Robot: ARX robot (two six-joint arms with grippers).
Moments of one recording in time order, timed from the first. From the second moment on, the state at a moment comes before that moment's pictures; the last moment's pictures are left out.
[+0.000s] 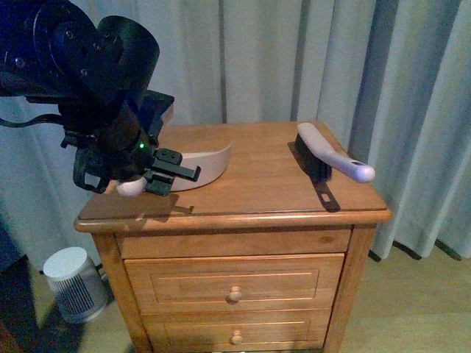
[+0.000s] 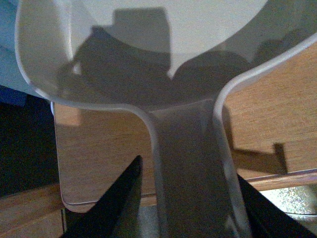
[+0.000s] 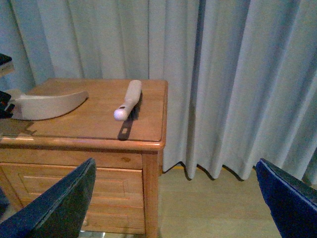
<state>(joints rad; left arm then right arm) -0.29 2.18 1.61 -0.28 -0.21 0.11 0.00 0.00 0.02 0.00 0.00 0.00</state>
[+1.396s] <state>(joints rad) -0.04 0.95 0.79 0.21 -0.03 0.34 0.00 0.00 0.02 0.00 0.00 0.00</state>
